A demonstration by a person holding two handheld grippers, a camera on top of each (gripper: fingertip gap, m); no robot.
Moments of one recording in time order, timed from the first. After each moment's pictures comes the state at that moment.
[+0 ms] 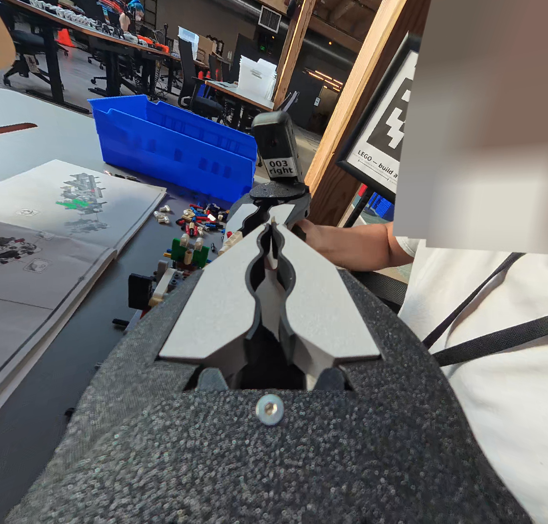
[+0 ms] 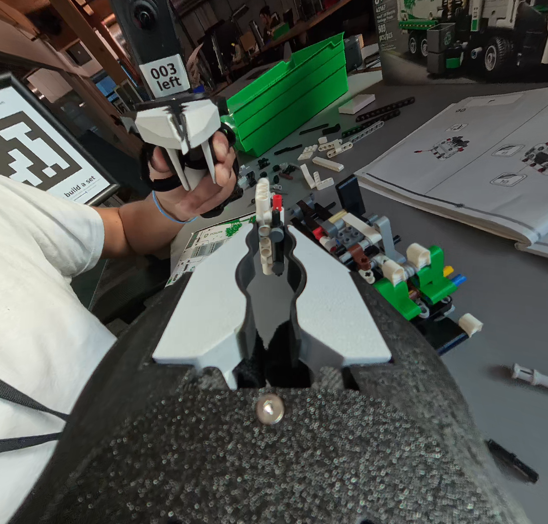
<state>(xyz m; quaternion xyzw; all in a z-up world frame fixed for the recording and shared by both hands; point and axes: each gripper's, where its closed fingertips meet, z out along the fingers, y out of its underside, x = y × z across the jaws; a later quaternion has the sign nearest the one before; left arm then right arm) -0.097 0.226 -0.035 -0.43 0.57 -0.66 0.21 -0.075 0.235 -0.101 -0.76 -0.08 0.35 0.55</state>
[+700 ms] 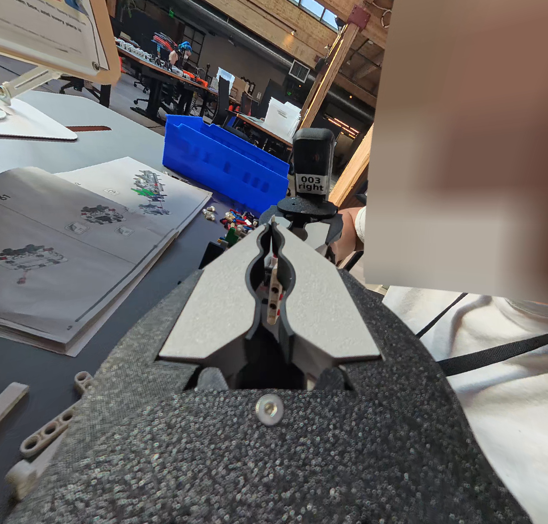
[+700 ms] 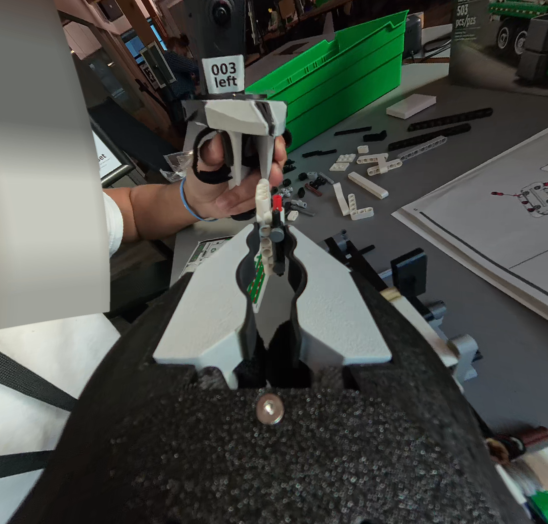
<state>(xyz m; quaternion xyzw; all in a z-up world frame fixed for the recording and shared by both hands) -0.117 0.300 -0.046 -0.48 0.50 -0.69 0.22 -0.130 0.283 -0.098 -0.75 -0.15 0.36 0.53</state>
